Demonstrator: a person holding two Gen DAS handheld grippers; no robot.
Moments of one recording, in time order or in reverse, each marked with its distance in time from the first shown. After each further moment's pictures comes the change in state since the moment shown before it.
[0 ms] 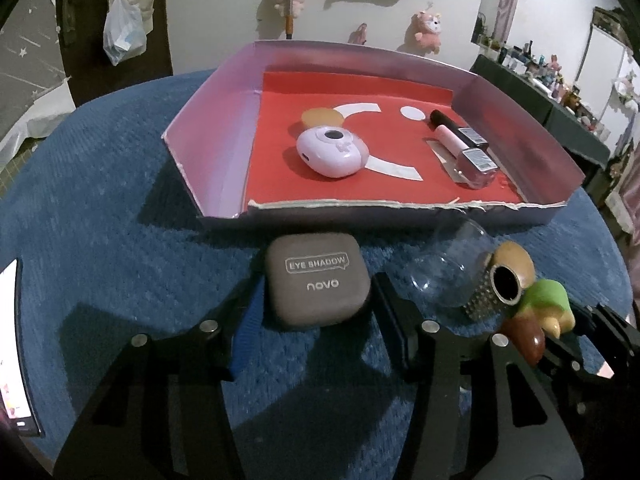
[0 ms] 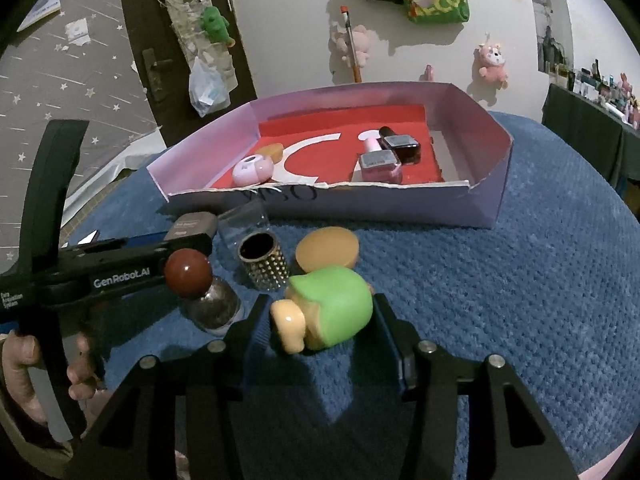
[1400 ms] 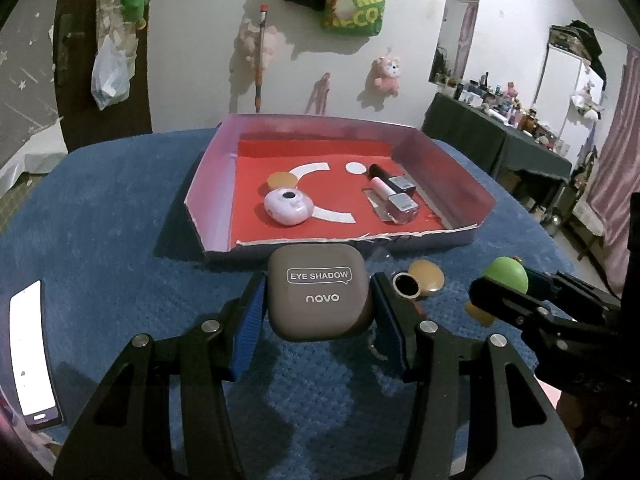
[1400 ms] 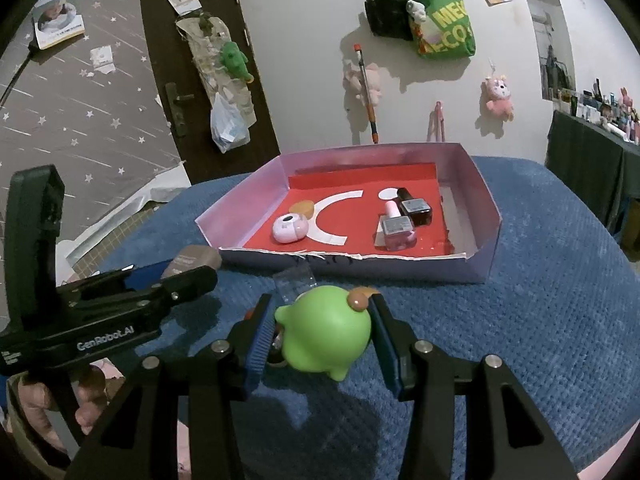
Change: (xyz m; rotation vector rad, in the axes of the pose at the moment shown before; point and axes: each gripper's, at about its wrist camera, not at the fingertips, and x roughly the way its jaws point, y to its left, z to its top) left arm -0.083 -0.010 -0.008 0.047 -0.176 -0.121; right arm -0.050 0.017 0.027 -0.009 -0.117 0.054
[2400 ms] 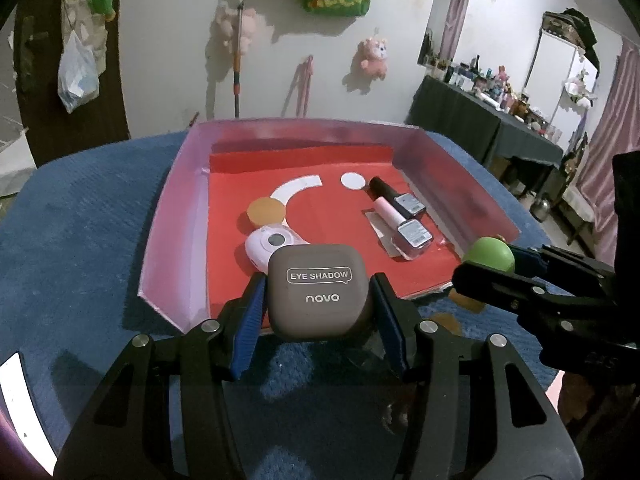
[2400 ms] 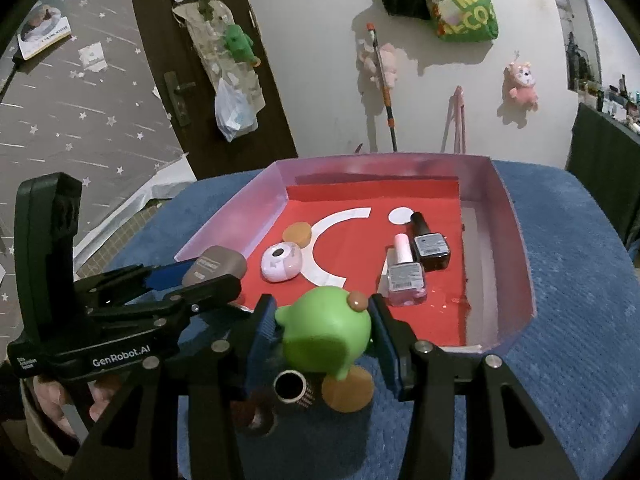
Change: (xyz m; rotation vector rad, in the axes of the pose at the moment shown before) left arm 0.063 0.011 0.056 0.028 0.097 -0.069; right arm 0.051 -0.023 0.062 -0.009 0.098 0.072
